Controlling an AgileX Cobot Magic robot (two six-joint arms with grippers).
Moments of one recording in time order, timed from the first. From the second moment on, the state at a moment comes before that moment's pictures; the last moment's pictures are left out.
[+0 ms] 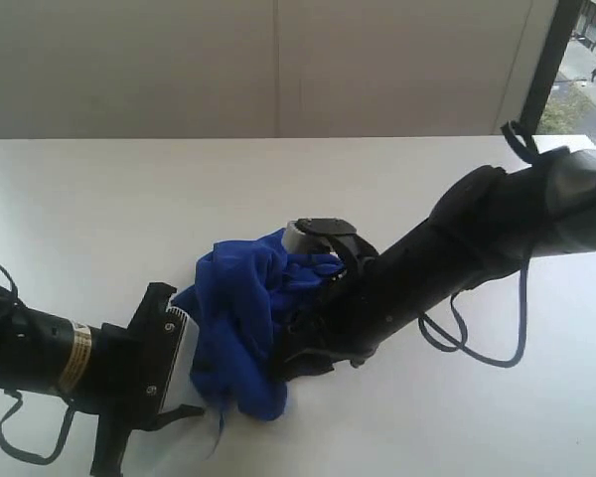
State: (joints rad) left arm -0.47 1.70 -0.56 1.36 -0.48 0.02; right arm 0.33 1.85 -0.98 1.05 0.77 -0.99
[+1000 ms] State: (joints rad) left arm -0.49 1.73 -0.59 1.36 -0.46 0.00; right arm 0.36 1.93 -0.98 1.08 0.69 -1.15
